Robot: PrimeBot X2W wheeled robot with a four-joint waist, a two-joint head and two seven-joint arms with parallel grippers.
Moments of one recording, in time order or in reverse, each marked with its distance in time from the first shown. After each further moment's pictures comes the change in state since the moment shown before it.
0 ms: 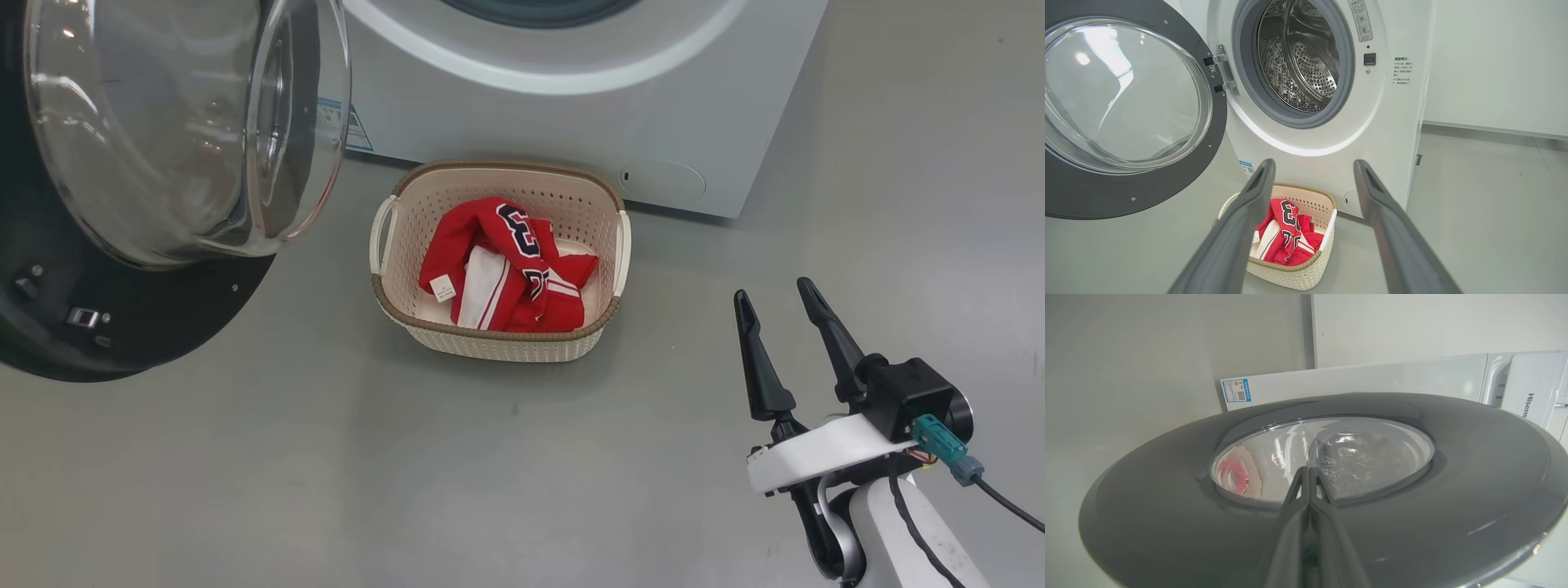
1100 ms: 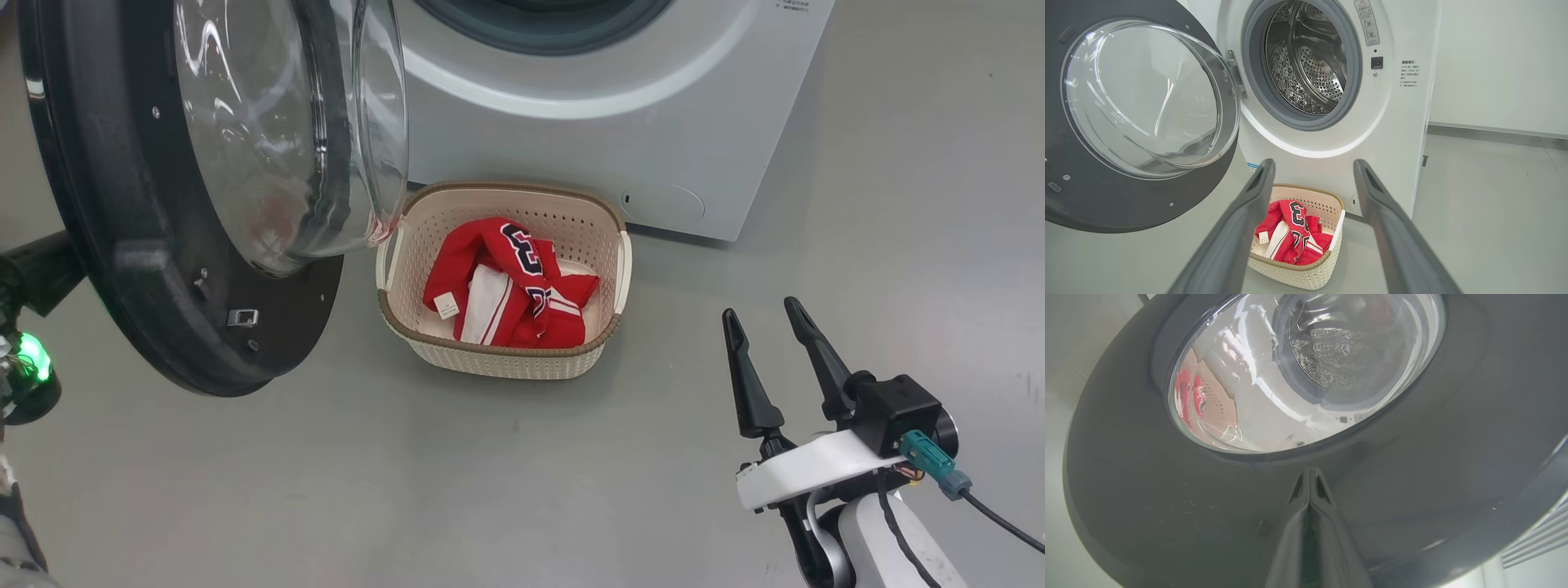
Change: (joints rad) left arm 0.087 -0.166 -0.080 -0.136 -0.093 -0.103 0.344; right arm 0.031 0.019 0.012 0.000 0.010 -0.001 0.000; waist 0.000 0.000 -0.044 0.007
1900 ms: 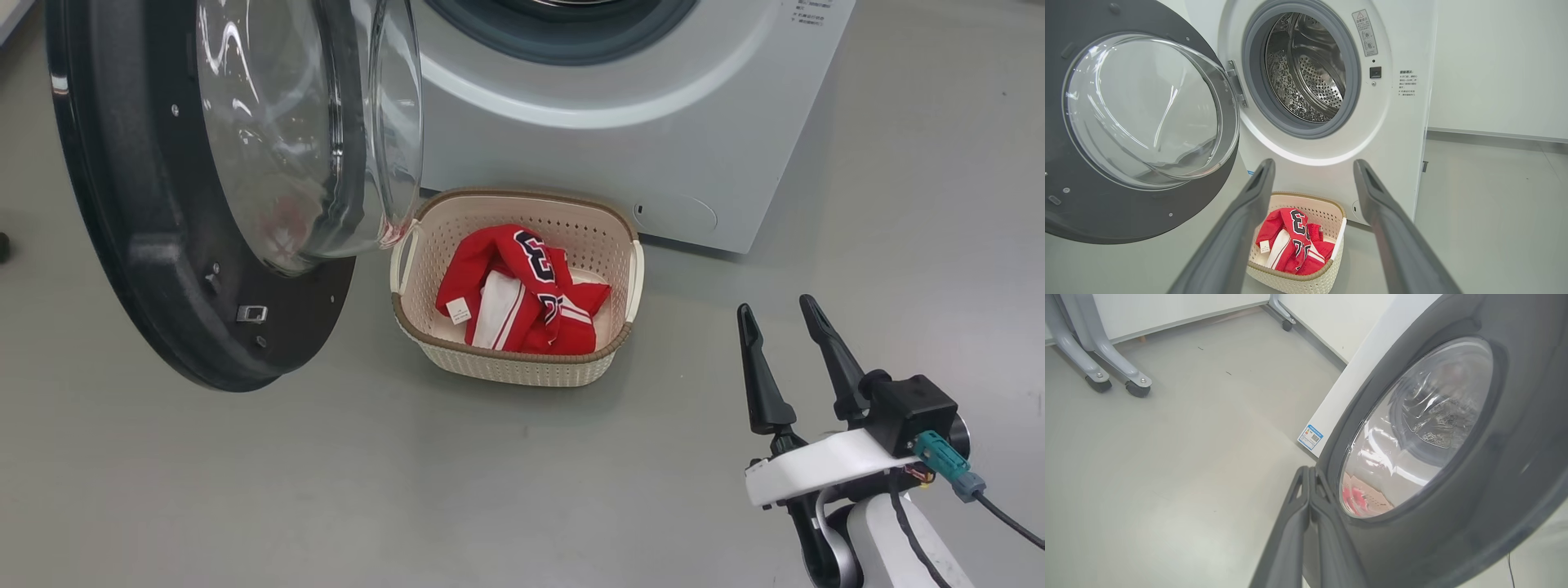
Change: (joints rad) left arm 0.353 0.088 -0.257 -0.565 0.327 -0.021 -0.483; right arm 0.006 0.008 -0.027 -0.013 0.008 -0.008 0.000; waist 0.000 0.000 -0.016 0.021
